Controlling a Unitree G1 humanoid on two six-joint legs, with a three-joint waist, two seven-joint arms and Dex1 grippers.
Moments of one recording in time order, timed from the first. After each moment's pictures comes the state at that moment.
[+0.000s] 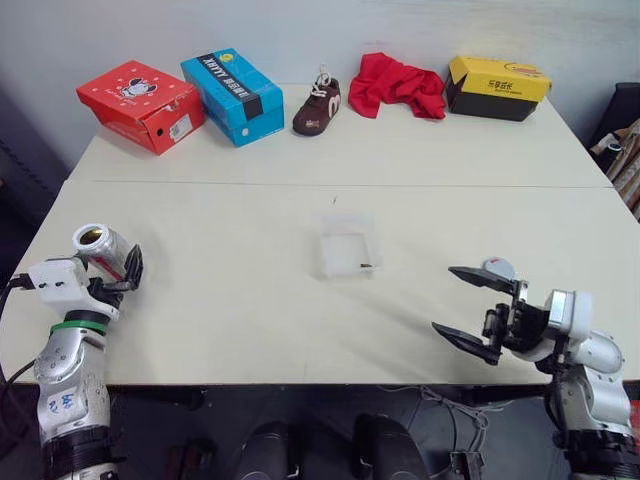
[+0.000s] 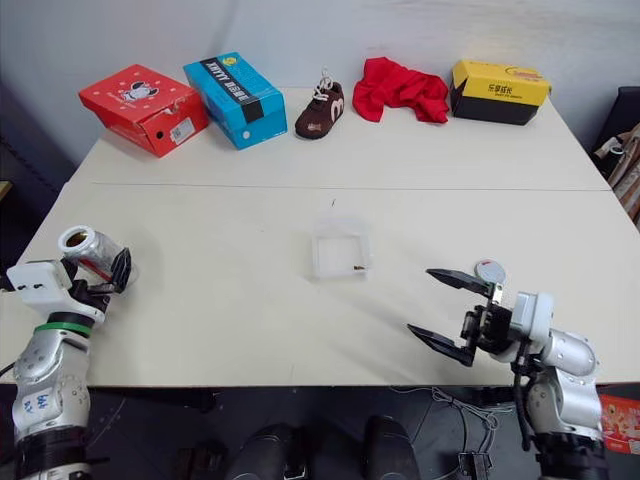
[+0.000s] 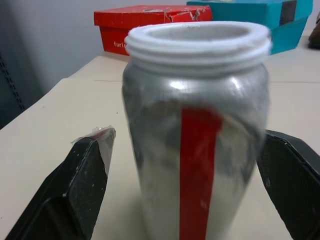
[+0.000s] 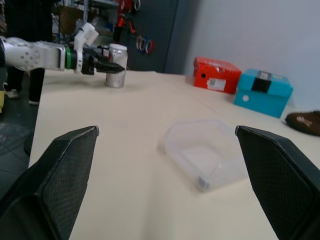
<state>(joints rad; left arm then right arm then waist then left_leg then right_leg) -0.05 0.45 0.51 0.12 -0.40 0.00 -0.24 0.00 -0.54 -0.30 0.04 0.67 -0.26 1.43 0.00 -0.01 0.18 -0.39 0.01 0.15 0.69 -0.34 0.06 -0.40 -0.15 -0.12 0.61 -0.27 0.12</state>
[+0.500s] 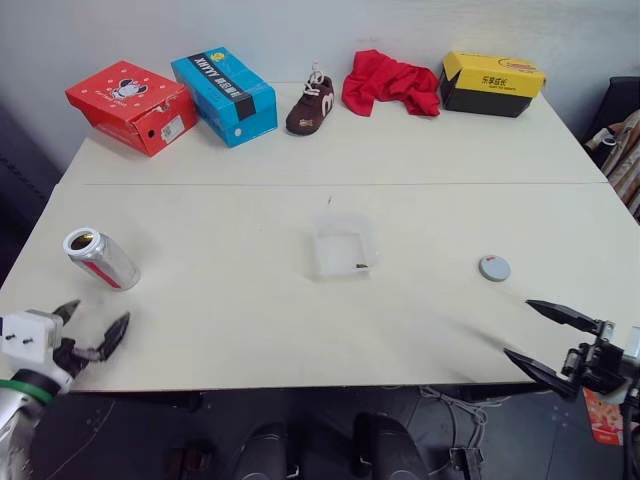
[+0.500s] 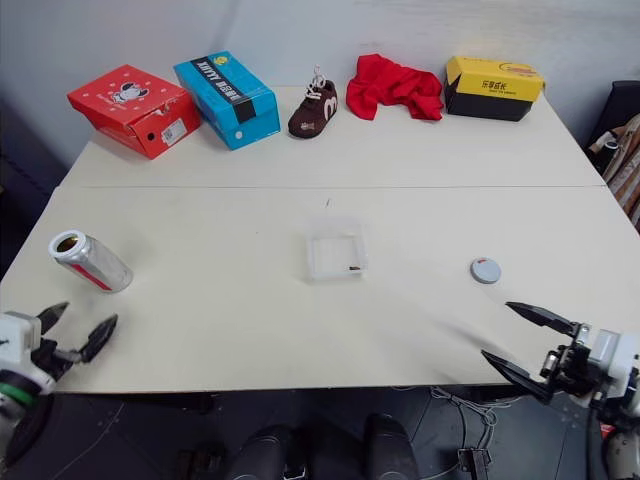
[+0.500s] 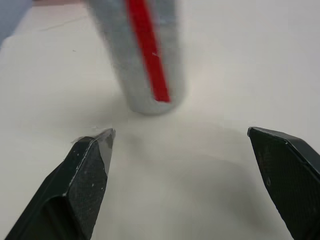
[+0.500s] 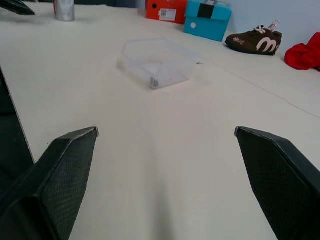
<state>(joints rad) 0.42 0.70 0.58 -0.08 -0.40 -0.02 -0.69 0.14 -0.73 -0.53 0.28 0.68 -0.35 1.54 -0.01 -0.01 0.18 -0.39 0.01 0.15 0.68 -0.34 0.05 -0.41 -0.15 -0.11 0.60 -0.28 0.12</state>
